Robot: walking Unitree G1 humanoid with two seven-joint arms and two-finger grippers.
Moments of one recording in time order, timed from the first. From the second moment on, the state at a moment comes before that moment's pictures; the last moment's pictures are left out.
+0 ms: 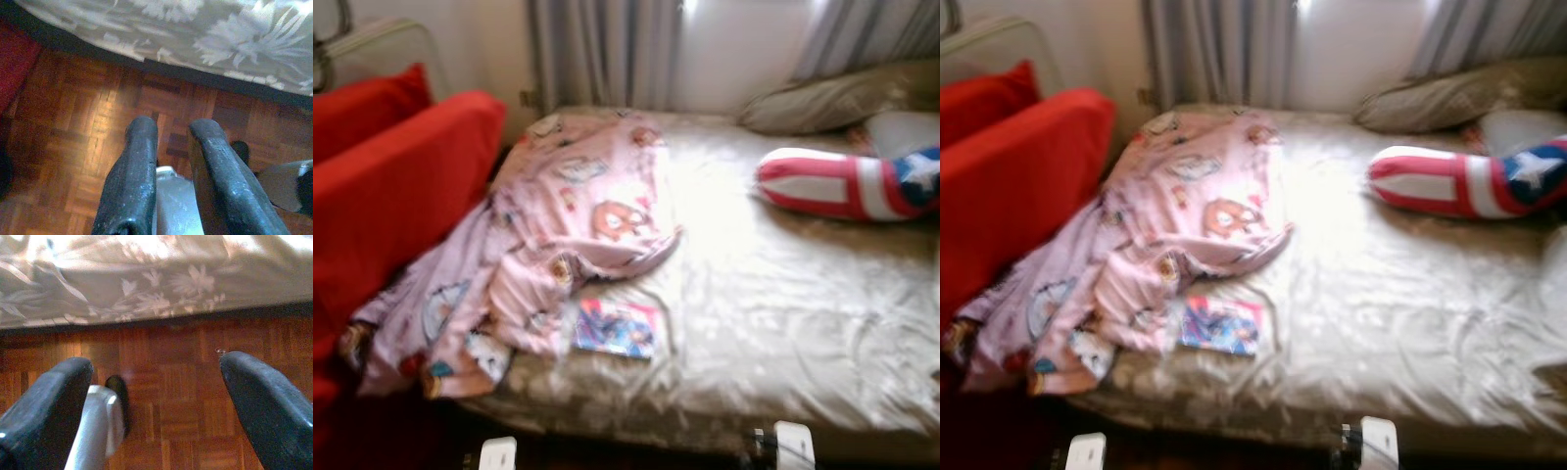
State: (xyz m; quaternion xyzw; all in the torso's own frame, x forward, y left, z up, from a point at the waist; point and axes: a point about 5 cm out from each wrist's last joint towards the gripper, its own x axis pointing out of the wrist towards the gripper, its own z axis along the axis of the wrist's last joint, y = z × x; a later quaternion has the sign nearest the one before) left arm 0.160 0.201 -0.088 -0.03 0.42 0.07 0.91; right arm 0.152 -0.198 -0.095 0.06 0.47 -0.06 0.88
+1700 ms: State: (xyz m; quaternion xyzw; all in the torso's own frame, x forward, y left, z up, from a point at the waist) left arm 0.161 0.201 -0.088 -0.01 0.42 0.05 0.91; right arm 0.157 -0.189 -0.095 0.09 0.47 -0.08 0.88
